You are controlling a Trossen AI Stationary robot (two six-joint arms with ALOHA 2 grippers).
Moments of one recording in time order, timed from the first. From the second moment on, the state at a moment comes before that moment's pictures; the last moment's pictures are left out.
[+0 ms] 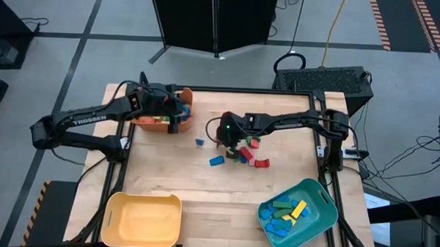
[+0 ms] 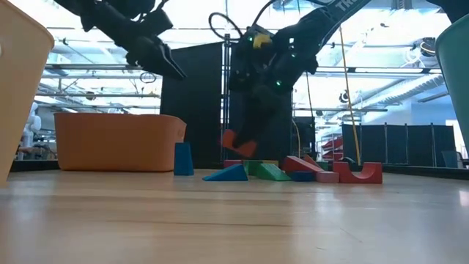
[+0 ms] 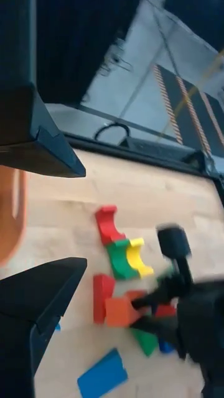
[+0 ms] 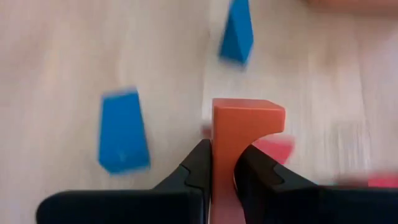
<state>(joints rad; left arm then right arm) 0.45 1.07 0.80 -0.27 0.10 0.55 -0.19 1.91 1.25 -0.27 -0.14 -0.22</state>
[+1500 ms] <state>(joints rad) 0.15 1.31 0.80 -0.15 0.08 0.98 -0.24 1.90 1.25 0.02 -0.51 -0.06</state>
